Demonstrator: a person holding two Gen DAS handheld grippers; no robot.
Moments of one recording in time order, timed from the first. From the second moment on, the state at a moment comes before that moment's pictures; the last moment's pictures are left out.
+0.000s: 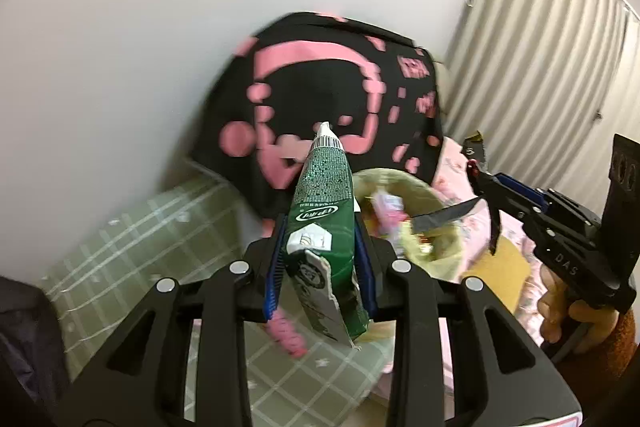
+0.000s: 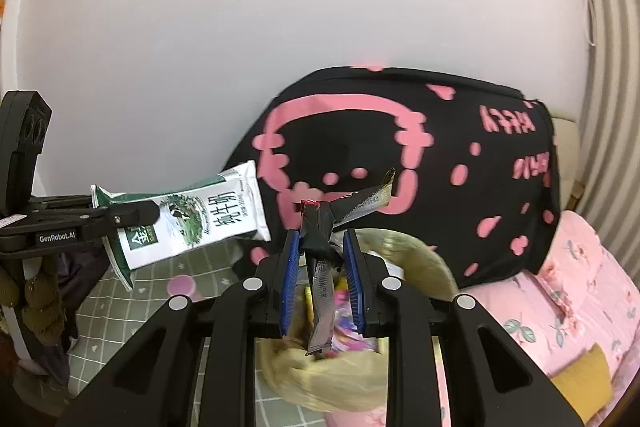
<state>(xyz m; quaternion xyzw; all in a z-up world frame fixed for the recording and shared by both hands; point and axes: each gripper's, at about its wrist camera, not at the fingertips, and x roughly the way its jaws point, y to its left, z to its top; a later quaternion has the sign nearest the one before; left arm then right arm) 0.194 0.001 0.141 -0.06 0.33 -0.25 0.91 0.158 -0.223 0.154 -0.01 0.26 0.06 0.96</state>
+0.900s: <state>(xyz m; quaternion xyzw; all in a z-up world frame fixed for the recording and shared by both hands) 0.283 -0.163 0.037 0.02 0.44 -0.28 0.85 0.166 -0.345 0.119 0.04 0.29 -0.01 0.96</state>
